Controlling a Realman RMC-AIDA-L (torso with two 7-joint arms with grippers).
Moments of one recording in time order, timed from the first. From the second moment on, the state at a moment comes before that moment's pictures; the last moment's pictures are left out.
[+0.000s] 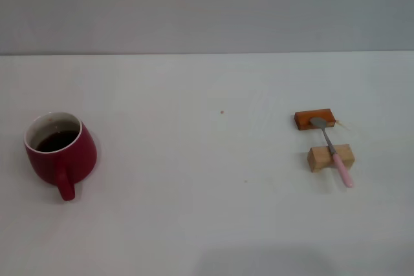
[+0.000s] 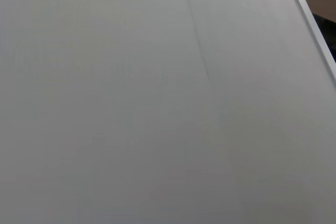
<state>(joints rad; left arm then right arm) -0.32 -2.07 -1.58 -0.23 2.56 1.27 -0.20 0.31 2.07 1.48 0.12 -2.26 -1.57 0.13</state>
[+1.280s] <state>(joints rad) -0.30 -2.07 -1.42 -0.10 2.57 1.16 0.07 0.33 2.06 1.48 0.12 -2.26 -1.57 0.13</state>
